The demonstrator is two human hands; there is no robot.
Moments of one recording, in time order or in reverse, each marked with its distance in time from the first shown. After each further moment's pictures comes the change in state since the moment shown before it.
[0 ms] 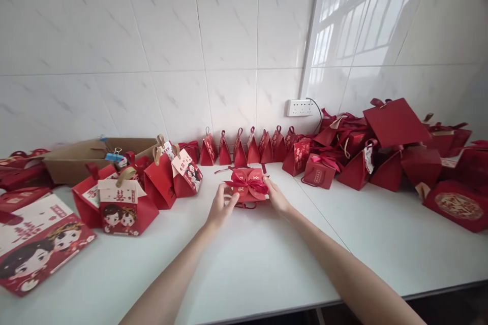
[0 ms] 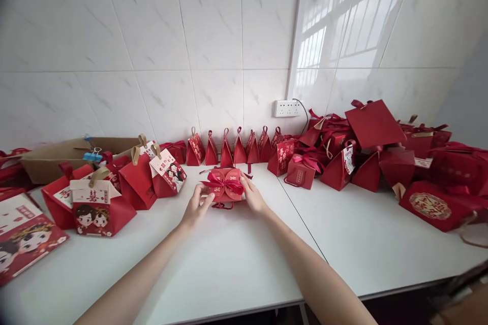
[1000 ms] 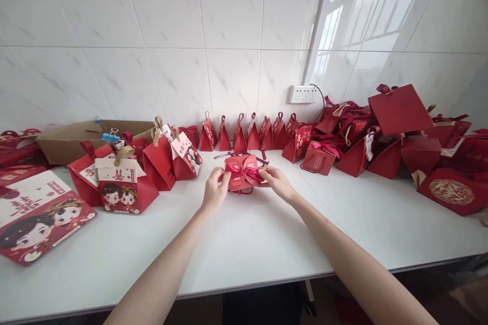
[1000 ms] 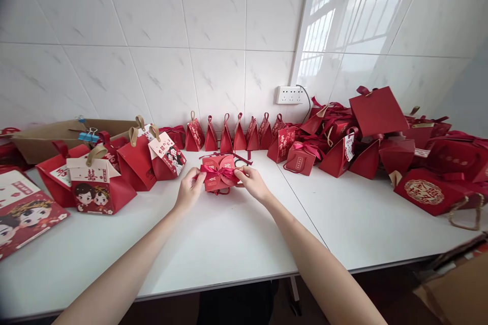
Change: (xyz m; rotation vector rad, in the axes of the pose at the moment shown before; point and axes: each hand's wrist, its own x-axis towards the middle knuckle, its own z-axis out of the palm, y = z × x) left_hand -0.002 0.016 -0.006 0.098 0.177 0.072; right_hand -0.018 -0.023 0.004 0.071 -0.034 0.096
